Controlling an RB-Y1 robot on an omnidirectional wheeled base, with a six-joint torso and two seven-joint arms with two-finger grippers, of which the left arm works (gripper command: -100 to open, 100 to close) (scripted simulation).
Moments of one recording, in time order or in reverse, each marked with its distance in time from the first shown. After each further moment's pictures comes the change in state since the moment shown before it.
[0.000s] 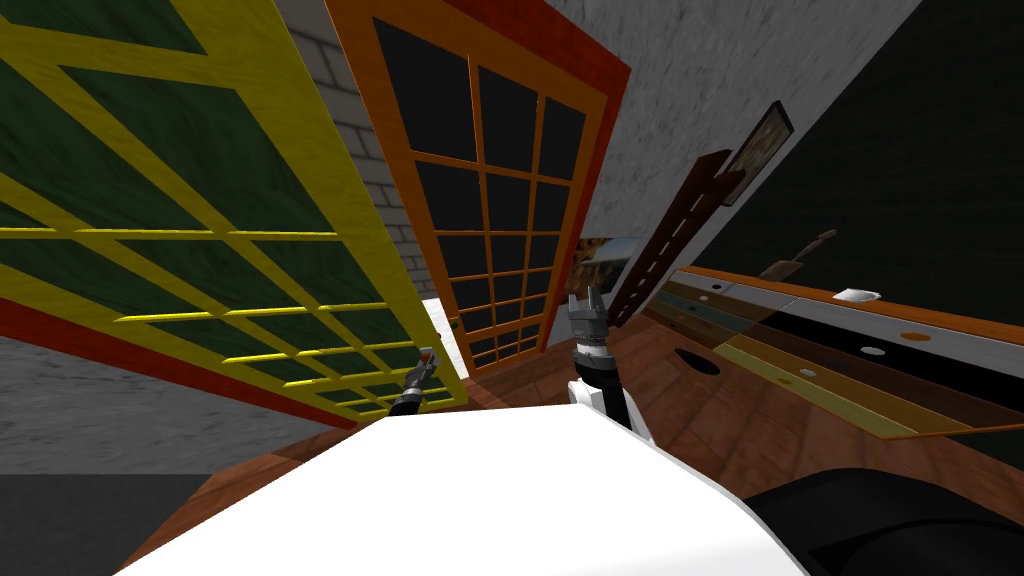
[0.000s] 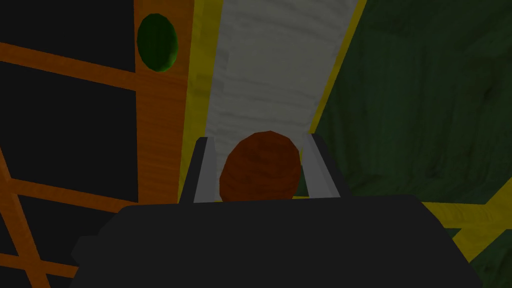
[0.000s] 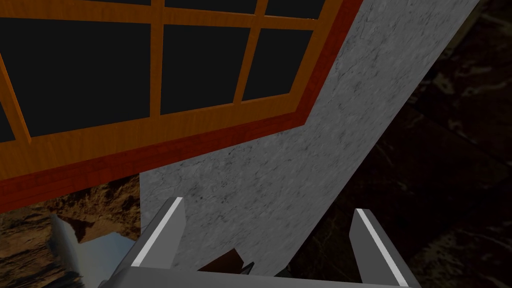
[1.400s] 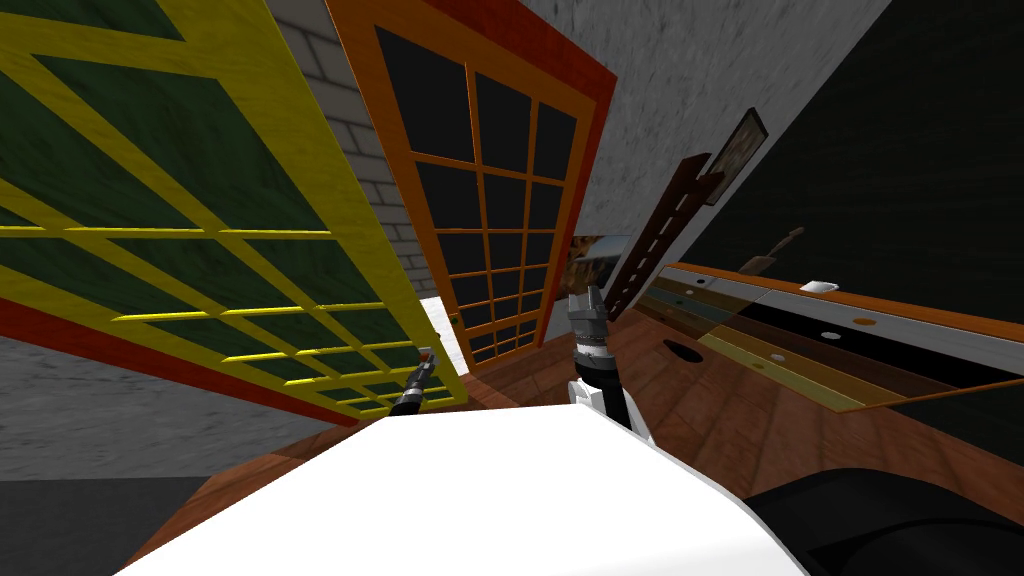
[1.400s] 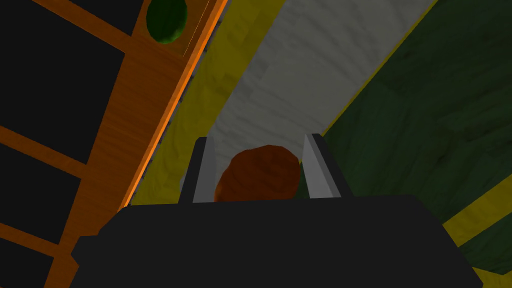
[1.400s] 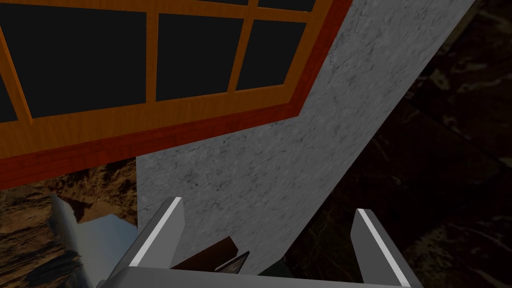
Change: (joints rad) arm 0.000 0.014 -0.063 0.014 0.075 -0.003 0.305
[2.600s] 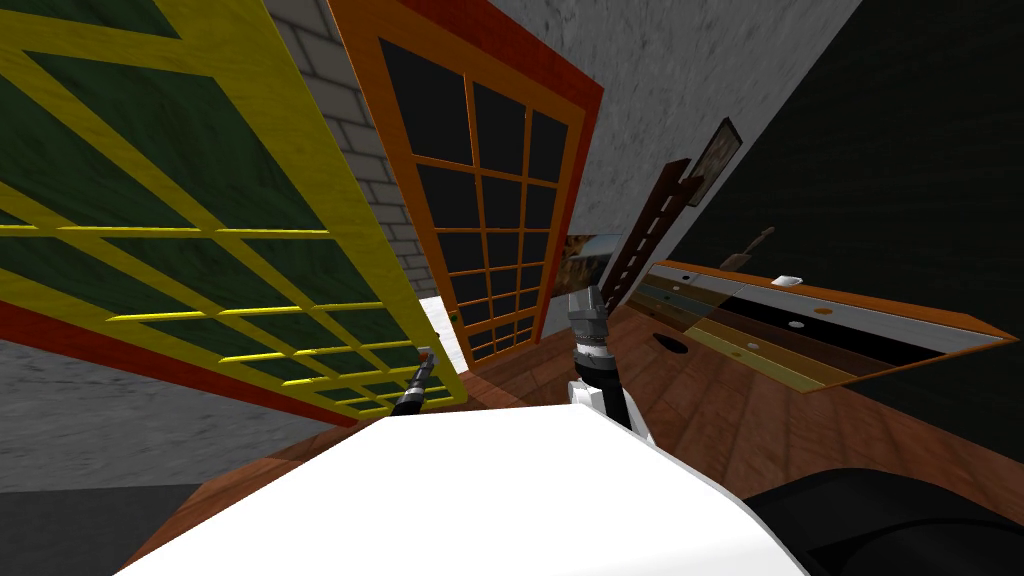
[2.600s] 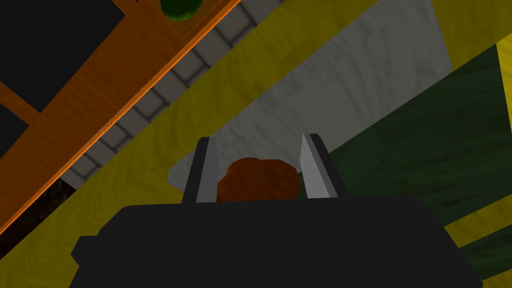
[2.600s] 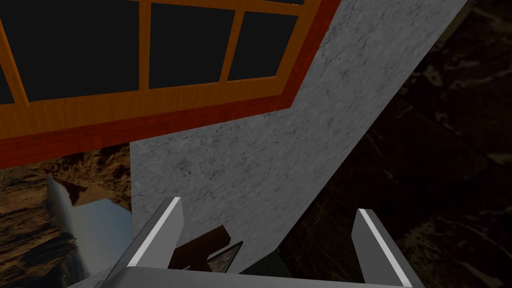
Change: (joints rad) arm -0.010 0.010 -0.063 0.018 0.079 -0.004 0.293
